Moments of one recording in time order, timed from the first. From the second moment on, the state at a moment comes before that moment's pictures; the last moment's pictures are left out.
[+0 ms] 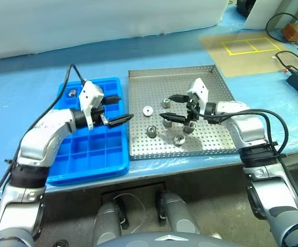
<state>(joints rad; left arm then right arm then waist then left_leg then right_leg) -0.53 0.61 -0.02 -0.06 -0.48 0.48 -0.91 -0.67 -0.51 0.09 0.15 0.29 0.46 1.02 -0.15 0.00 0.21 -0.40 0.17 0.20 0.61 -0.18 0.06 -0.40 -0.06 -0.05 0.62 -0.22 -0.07</state>
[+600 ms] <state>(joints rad) -1.04 0.44 -0.24 0.91 -0.06 -0.04 -1.17 -0.56 -0.51 0.06 -0.03 0.31 0.50 0.89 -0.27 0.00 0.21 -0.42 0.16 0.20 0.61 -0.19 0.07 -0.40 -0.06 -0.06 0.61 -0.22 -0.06</state>
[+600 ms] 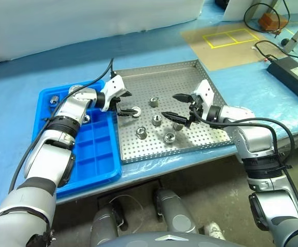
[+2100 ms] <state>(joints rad) -0.93 0.52 -0.16 0.71 0.05 -0.14 -1.21 -0.56 -0.46 0.07 -0.02 0.32 0.49 0.83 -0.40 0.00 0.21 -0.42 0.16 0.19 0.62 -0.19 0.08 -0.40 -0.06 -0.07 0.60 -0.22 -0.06</state>
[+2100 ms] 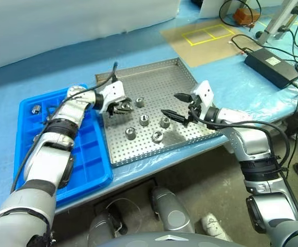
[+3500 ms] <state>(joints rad) 0.16 0.52 0.42 -0.54 -0.27 0.62 -0.51 -1.01 -0.12 0.31 0.47 0.25 0.17 1.36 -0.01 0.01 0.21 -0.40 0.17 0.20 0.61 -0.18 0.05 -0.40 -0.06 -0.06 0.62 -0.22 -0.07</state>
